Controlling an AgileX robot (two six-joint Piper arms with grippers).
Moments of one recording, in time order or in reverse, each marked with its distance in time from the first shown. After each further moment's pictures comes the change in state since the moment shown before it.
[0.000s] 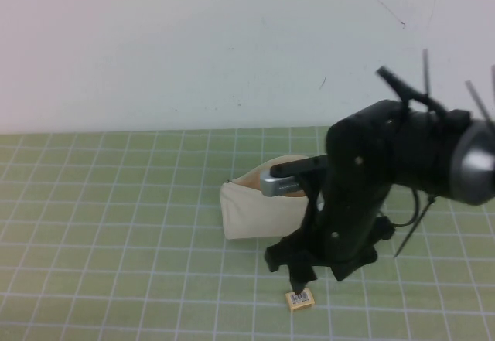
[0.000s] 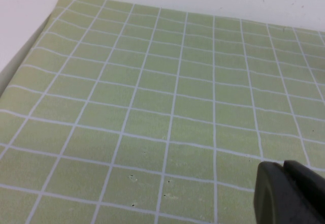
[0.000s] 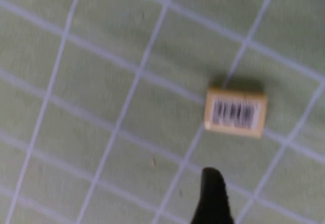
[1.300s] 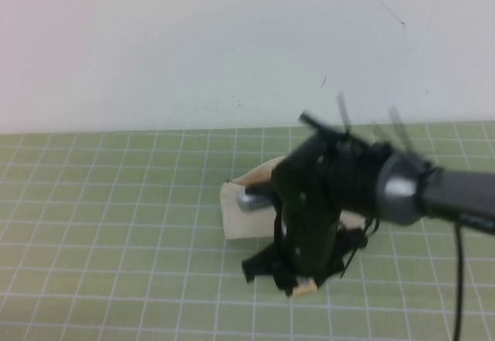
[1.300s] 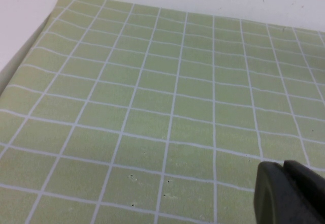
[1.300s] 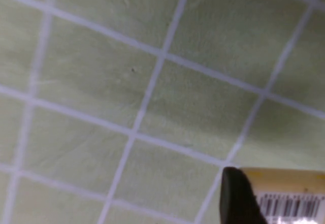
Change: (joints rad) right arm 0.083 0.157 -0.098 -0.177 -0.017 0.216; left arm 0.000 0.000 0.000 -0.002 0.000 0.000
